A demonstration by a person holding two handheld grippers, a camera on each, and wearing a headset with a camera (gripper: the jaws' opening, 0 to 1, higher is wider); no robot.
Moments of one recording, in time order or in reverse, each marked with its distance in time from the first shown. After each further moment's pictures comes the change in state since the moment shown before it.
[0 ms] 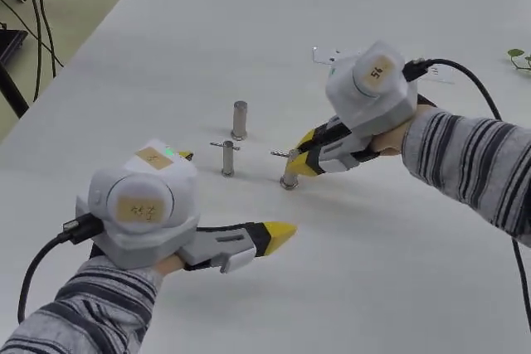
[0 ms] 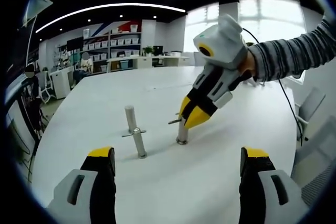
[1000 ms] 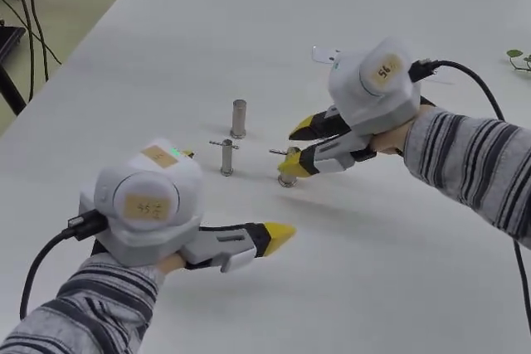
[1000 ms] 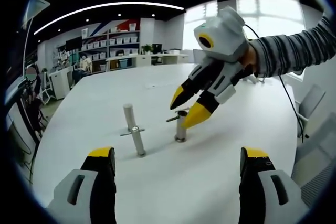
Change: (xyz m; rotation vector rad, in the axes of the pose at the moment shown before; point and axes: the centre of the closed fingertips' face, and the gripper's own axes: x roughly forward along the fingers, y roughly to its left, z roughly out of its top) left arm 0.001 -0.001 -0.003 0.012 0.017 -0.003; right arm -0.003 -0.008 0.022 0.015 -0.115 -0.044
